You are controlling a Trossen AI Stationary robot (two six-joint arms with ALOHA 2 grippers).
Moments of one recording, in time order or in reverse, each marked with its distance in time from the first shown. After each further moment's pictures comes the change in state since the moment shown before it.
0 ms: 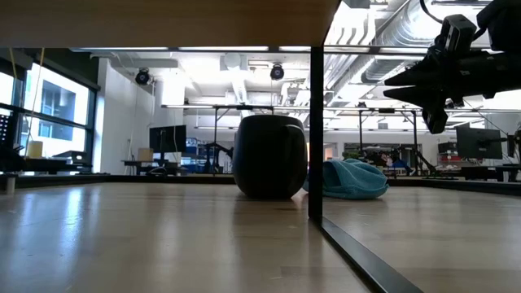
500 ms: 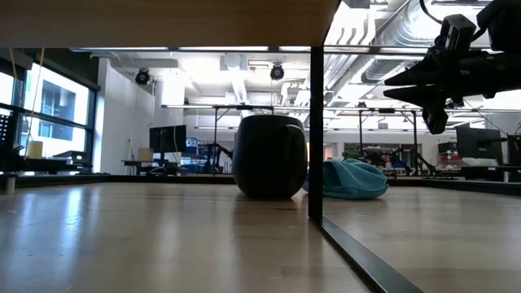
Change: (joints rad) left arm 0.000 0.000 0.000 0.022 -0.002 0.017; right arm 0.000 0.000 0.000 0.000 0.000 0.015
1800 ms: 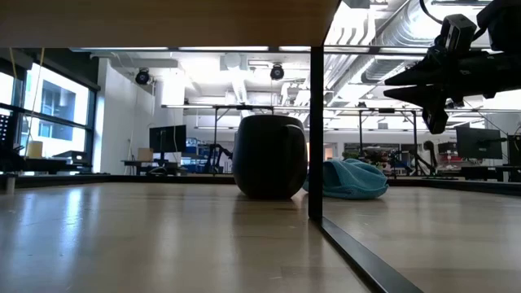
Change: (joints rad) left arm 0.000 0.000 0.000 -0.004 0.023 0.083; right arm 0.000 0.000 0.000 0.000 -0.004 -0.003
